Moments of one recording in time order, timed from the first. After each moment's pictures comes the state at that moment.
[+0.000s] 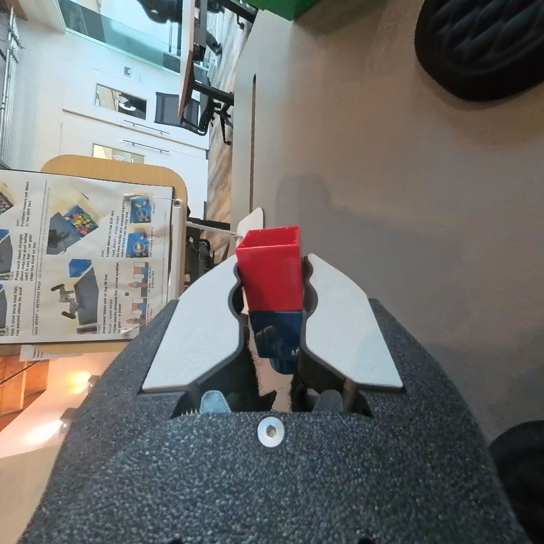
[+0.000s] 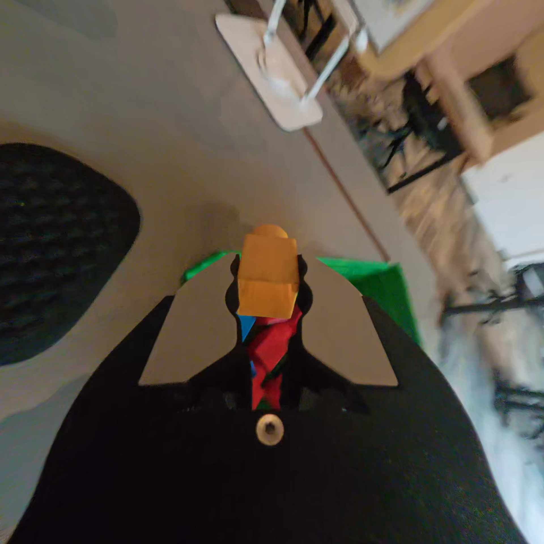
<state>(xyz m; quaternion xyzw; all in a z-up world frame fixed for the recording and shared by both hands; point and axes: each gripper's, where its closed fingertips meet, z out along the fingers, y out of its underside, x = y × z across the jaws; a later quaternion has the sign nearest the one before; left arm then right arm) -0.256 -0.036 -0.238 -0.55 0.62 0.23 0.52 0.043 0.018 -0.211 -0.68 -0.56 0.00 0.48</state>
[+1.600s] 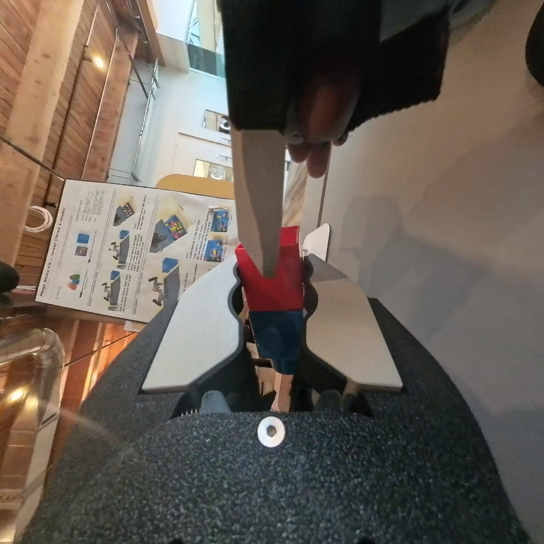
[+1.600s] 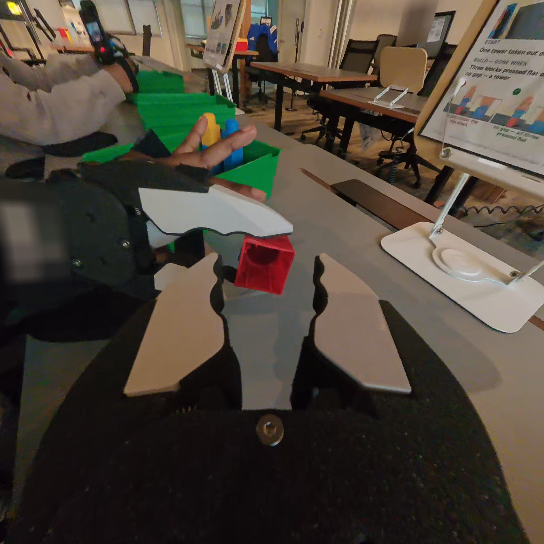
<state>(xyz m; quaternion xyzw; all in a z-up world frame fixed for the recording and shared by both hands) -0.244 -0.030 -0.204 -0.48 0.55 0.31 0.61 -0.246 -0.048 -0.197 -0.61 -0.49 0.36 0.51</state>
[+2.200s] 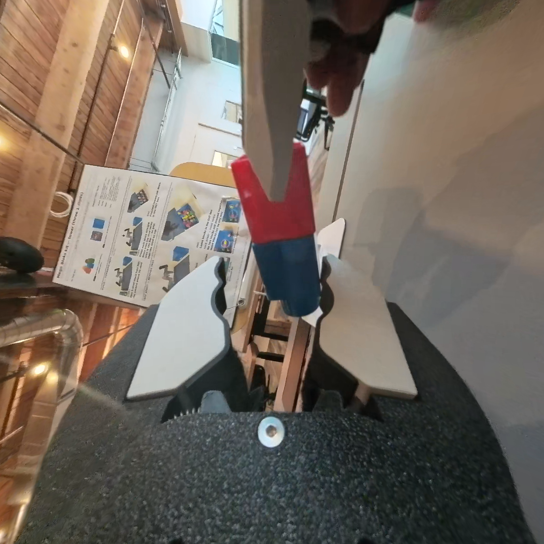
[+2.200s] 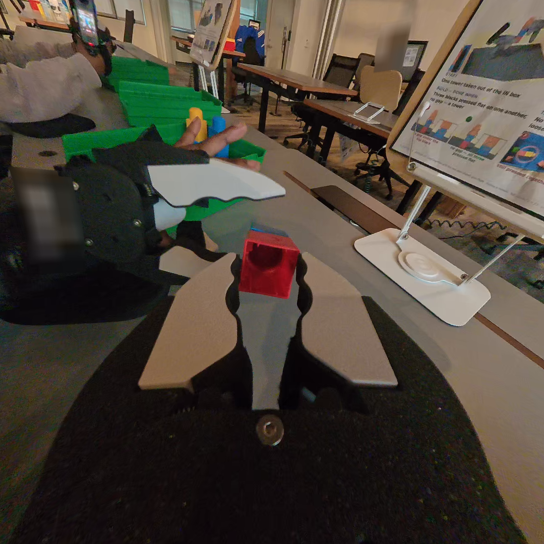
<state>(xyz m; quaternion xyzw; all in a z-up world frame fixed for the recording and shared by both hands) -0.252 -0.021 -0.202 -0.48 0.52 0.33 0.63 -0.222 -0.045 -0.191 -0.59 -0.50 0.33 0.54</state>
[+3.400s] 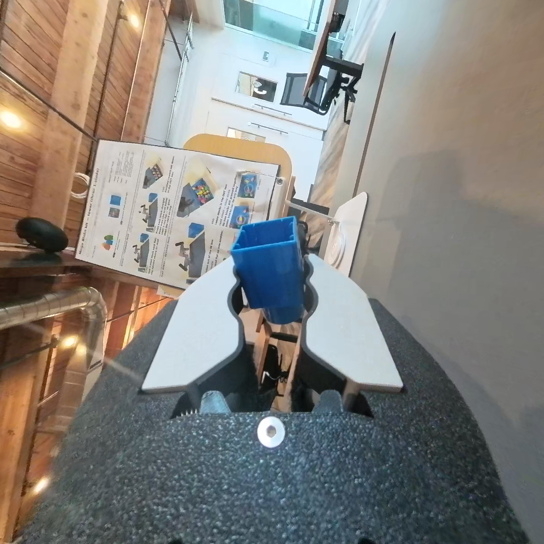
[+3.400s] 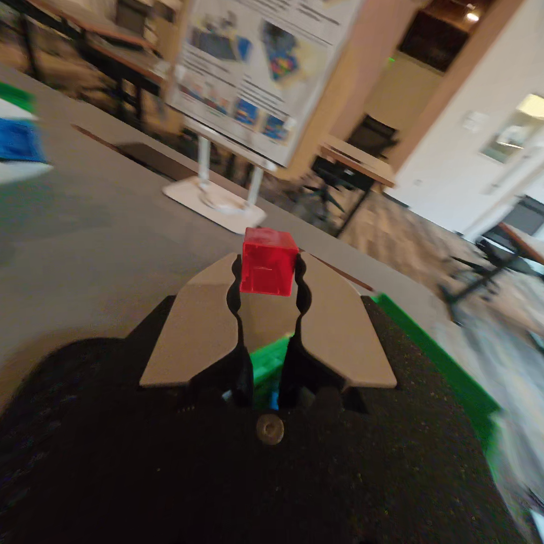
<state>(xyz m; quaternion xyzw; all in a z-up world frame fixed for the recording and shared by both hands) -0.278 -0.016 -0.195 -0.49 0.49 0.38 0.62 -0.001 0.005 -0.142 -0.67 -0.35 0.07 0.65</state>
